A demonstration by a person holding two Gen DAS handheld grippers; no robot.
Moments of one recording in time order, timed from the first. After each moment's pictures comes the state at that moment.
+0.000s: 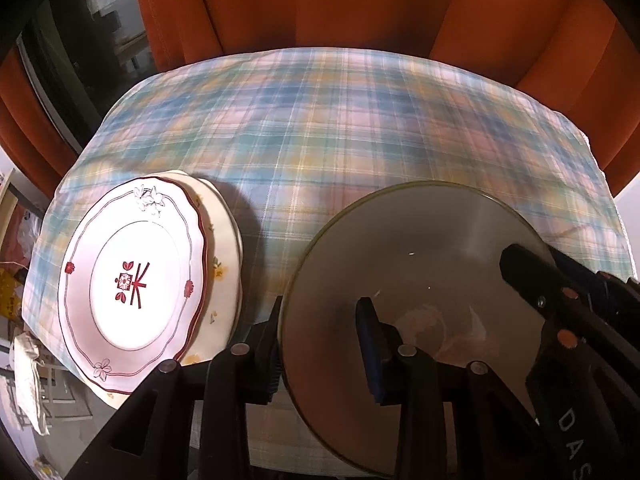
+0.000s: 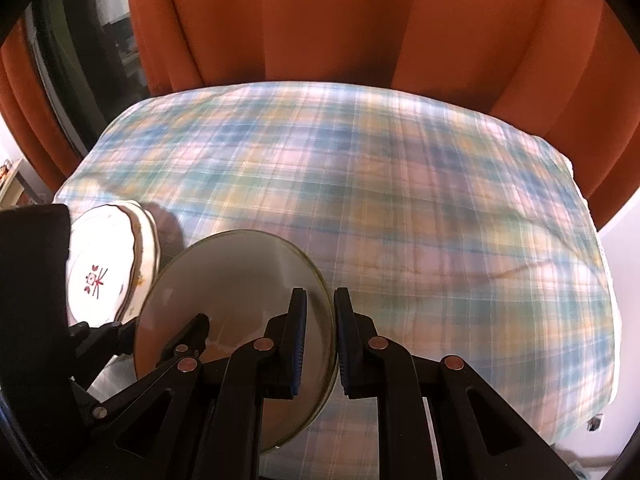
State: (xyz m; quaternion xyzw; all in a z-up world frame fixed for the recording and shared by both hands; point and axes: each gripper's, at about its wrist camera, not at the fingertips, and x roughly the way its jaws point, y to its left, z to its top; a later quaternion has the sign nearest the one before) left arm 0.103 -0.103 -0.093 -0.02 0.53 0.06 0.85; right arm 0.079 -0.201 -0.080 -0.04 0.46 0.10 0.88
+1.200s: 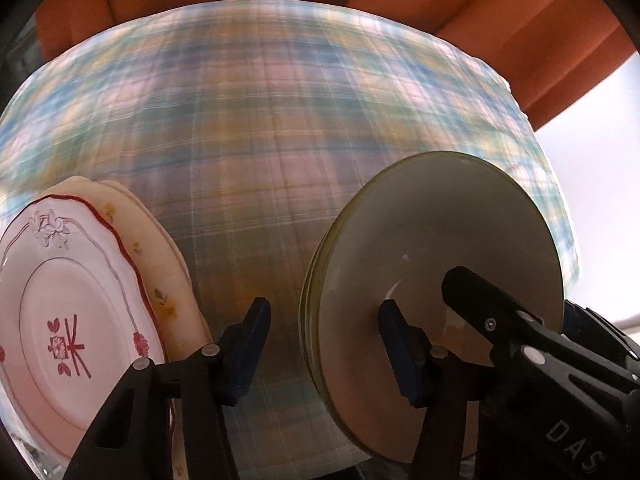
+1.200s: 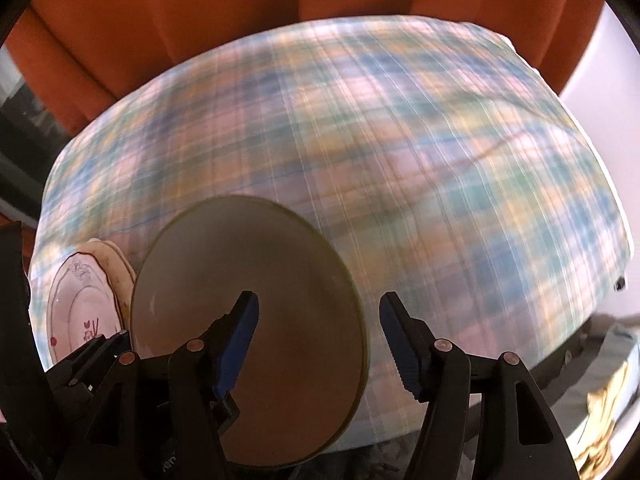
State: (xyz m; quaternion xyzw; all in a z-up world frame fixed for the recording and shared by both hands) left arm 0.135 -0.069 -0.112 -0.04 0.60 -0.15 0.79; right arm 0.078 -0.194 -0.103 0.10 0.55 -0.05 0.83
